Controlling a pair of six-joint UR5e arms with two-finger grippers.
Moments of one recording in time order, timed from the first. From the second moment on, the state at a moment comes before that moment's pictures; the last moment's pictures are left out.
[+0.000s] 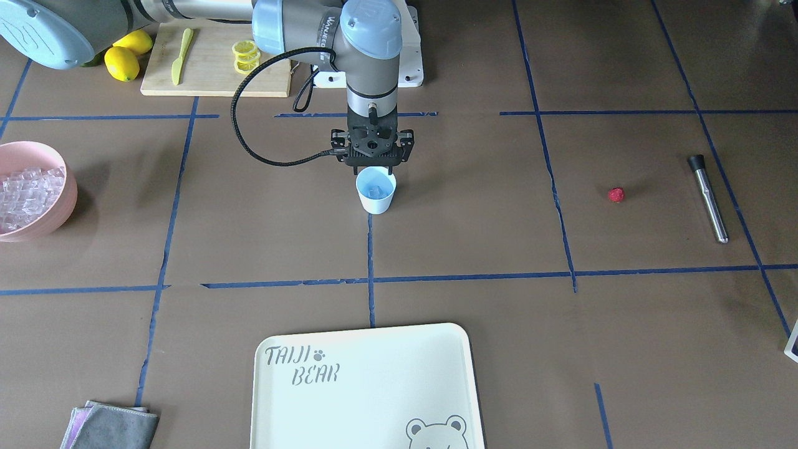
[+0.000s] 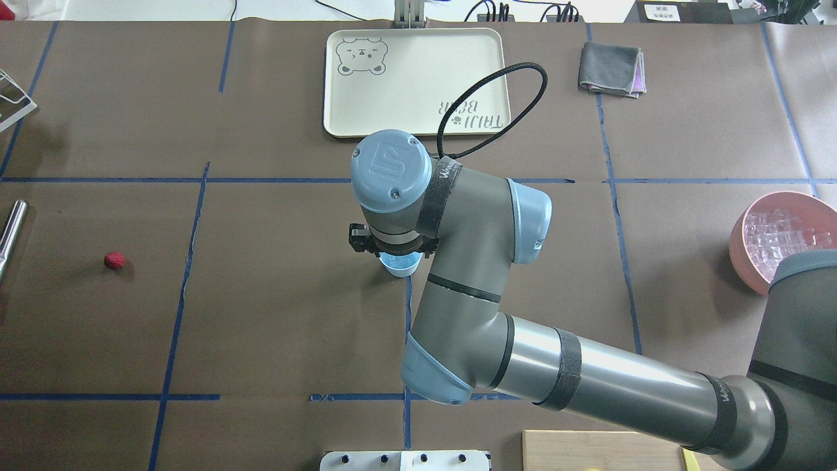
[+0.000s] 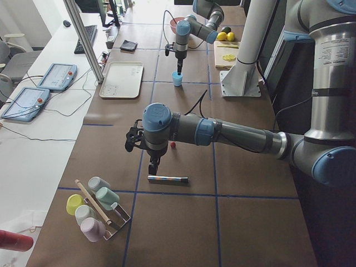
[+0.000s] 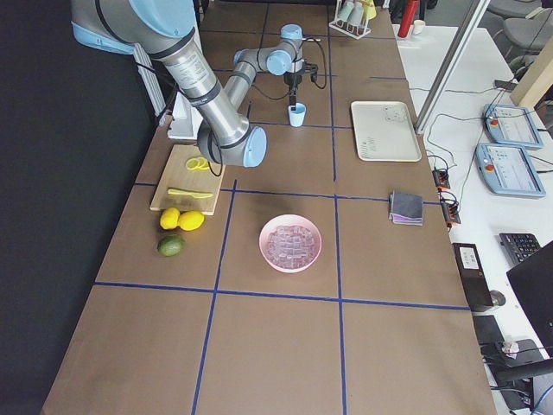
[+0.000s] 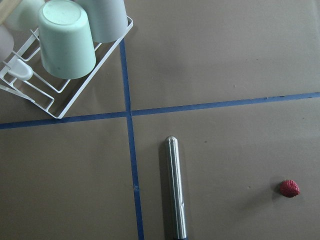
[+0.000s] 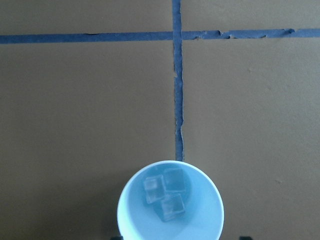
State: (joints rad) left arm -1.60 -1.51 -1.84 -1.51 -2.44 0.02; right arm 0.46 -0.68 1.58 -1.73 1.80 1.27
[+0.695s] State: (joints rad) left arm -1.56 -1.51 -1.90 -1.53 -2.44 -0.01; right arm 0.48 -0.65 1.59 -1.74 1.76 1.29
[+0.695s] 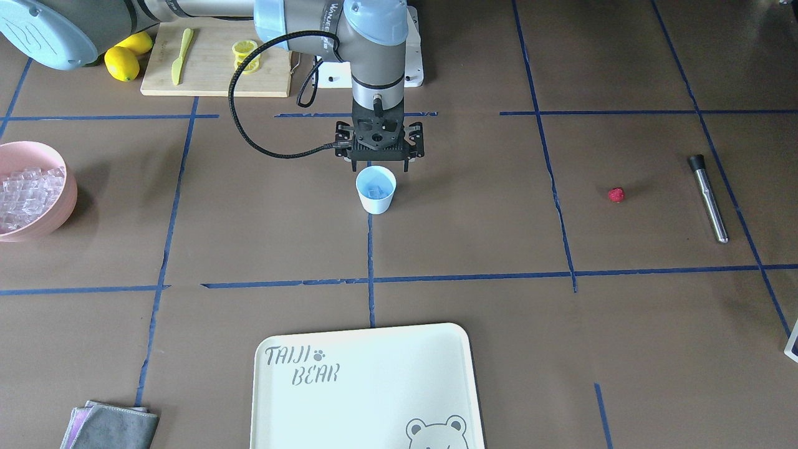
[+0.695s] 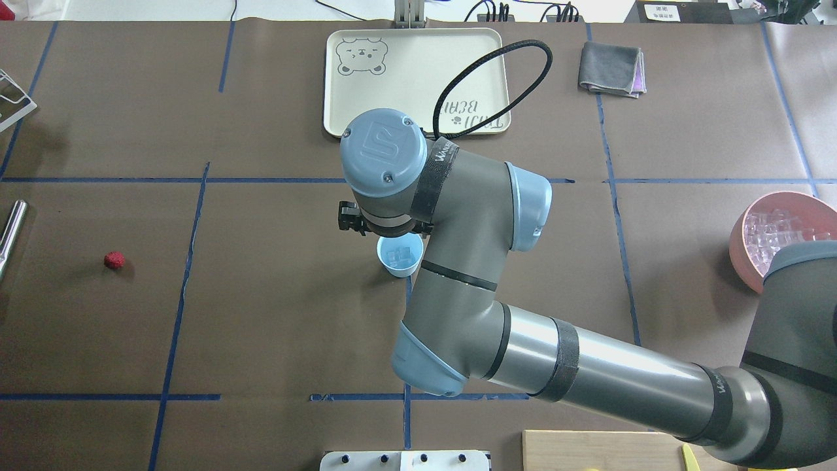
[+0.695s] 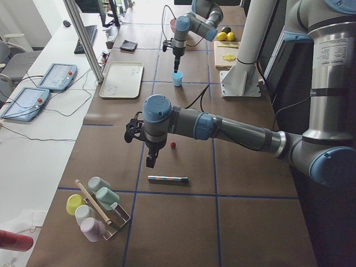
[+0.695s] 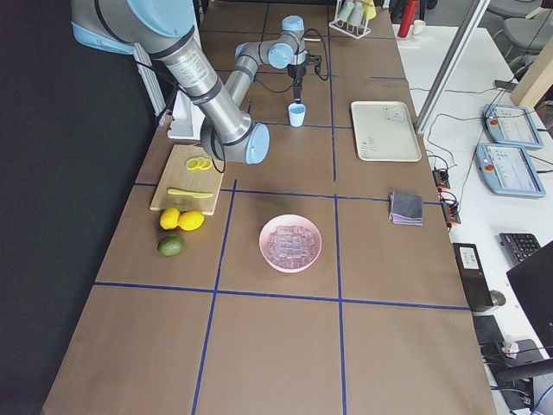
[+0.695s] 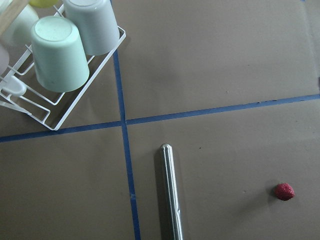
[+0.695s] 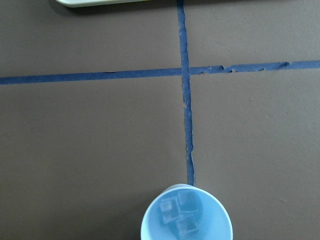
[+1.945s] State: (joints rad) left arm -0.95 -1.46 -1.90 -2.13 -2.04 -0.99; right arm 1.02 -1.07 2.00 -1.90 2.14 0.65
